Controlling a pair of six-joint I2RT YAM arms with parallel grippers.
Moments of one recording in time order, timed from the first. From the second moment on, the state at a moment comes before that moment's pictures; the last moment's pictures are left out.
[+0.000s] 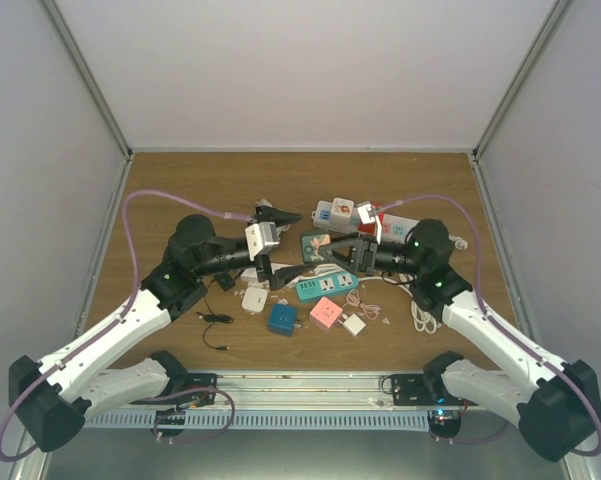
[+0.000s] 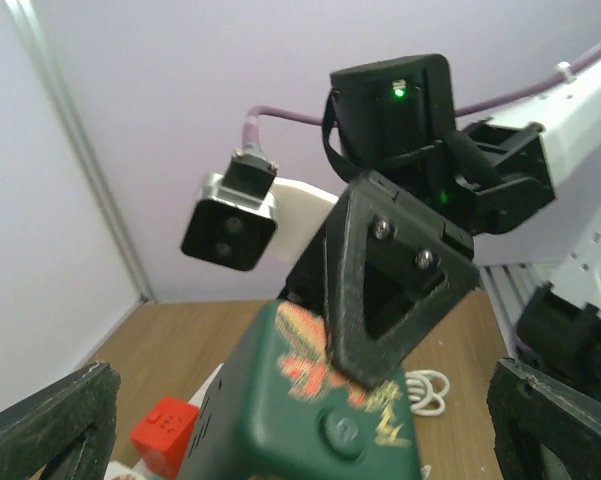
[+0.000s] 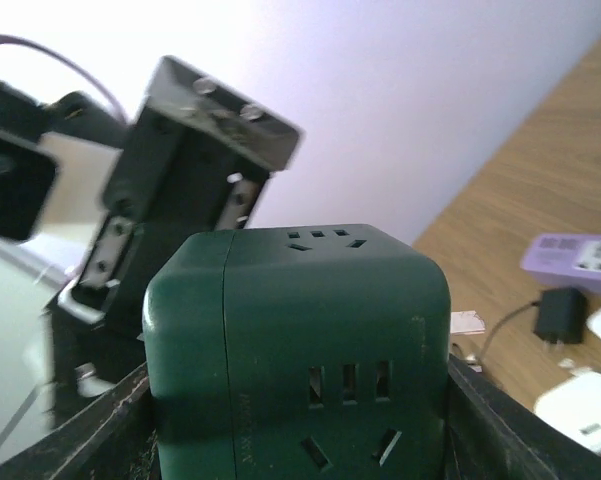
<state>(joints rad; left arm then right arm) -0.68 0.98 0.84 0.17 0.60 0.16 0.52 1.02 0.68 0.30 -0.88 0.86</state>
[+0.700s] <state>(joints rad) -0.69 1.03 0.90 0.06 0.82 0.47 0.52 0.93 0.68 0.52 -1.09 0.94</state>
